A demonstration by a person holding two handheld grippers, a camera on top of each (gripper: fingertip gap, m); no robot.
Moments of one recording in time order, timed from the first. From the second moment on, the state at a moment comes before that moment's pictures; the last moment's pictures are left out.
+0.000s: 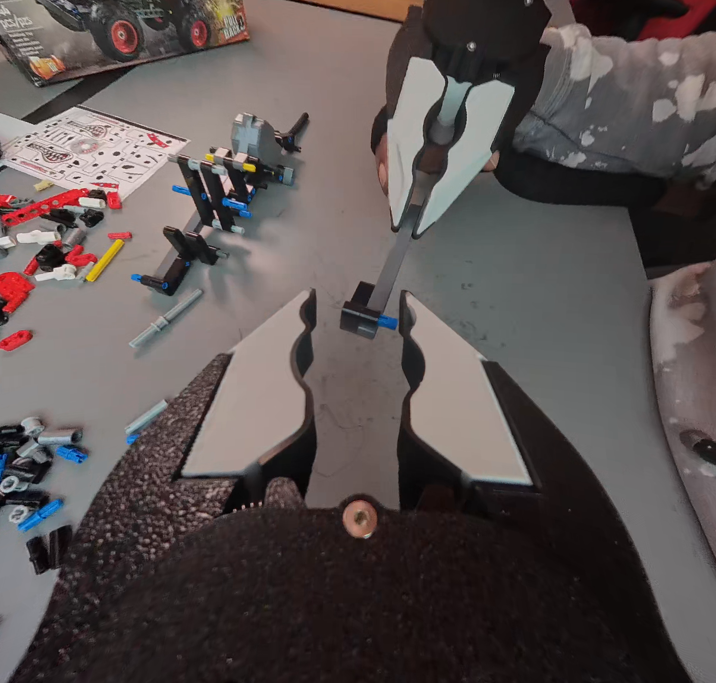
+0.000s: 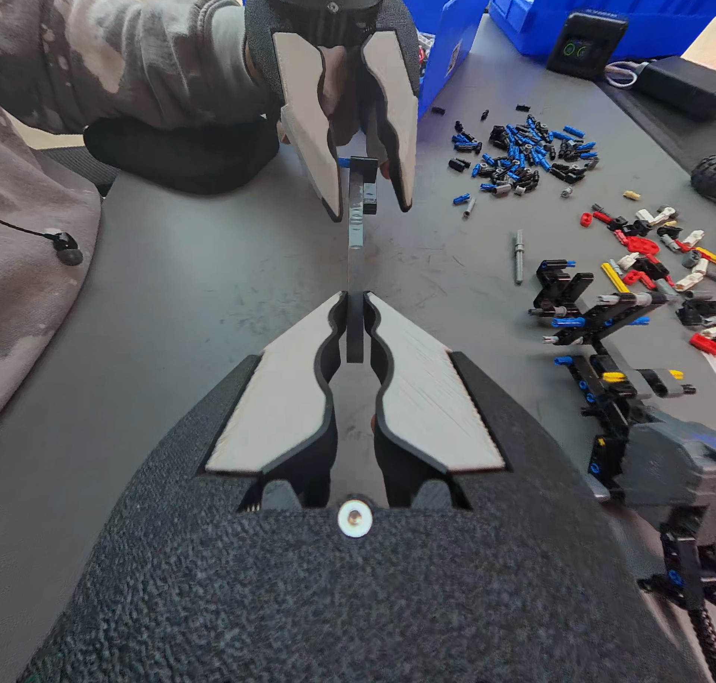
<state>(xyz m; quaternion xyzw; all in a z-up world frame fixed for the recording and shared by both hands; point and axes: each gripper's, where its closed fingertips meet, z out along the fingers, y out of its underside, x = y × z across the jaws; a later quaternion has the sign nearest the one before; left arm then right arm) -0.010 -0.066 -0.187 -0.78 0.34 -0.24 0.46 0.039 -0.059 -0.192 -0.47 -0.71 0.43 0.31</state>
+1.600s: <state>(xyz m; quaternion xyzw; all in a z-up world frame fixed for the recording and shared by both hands) 0.014 -0.109 -0.248 -0.81 0.45 -0.21 0.31 0.089 0.026 -0.243 -0.42 -0.89 0.11 0.10</state>
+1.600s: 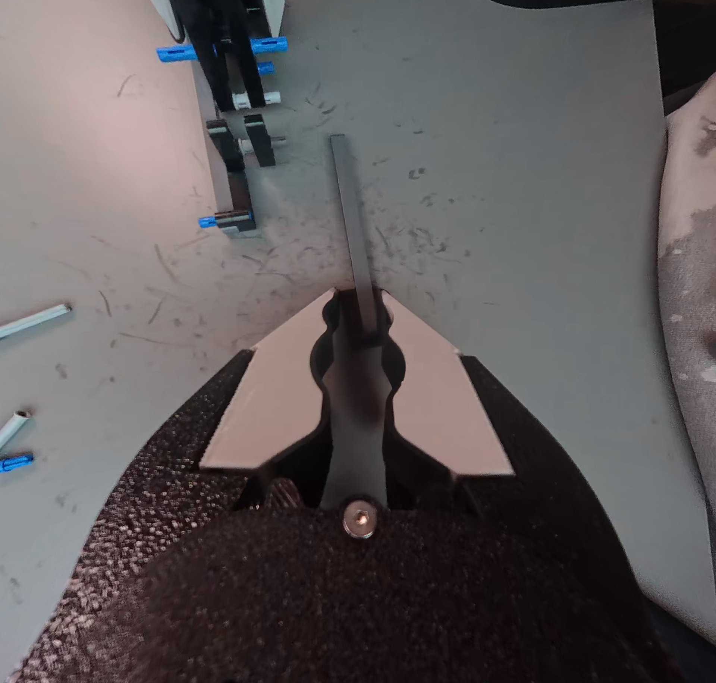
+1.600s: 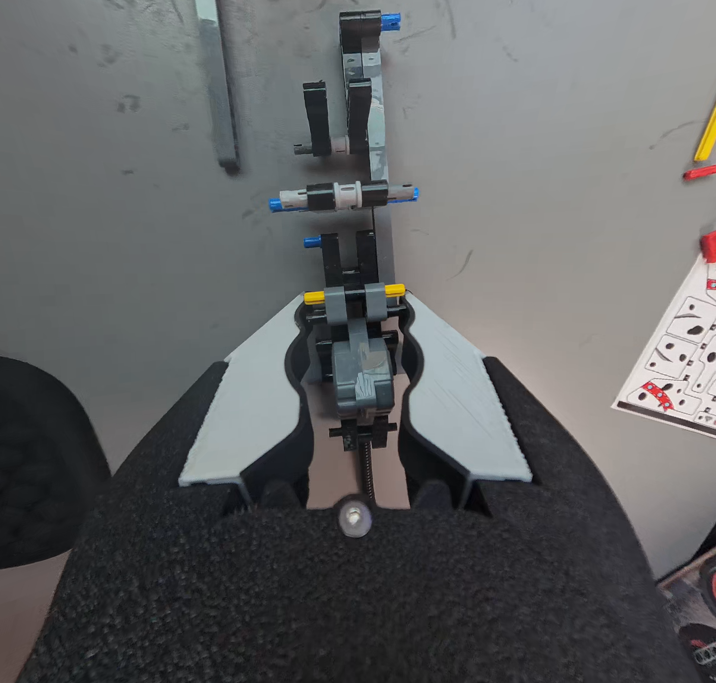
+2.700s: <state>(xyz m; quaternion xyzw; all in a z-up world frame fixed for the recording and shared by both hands) 0.026 -0.133 -0.228 -0.80 0.44 -0.30 0.29 0.095 -0.047 -0.209 -0.41 -0.87 0.23 0.15</state>
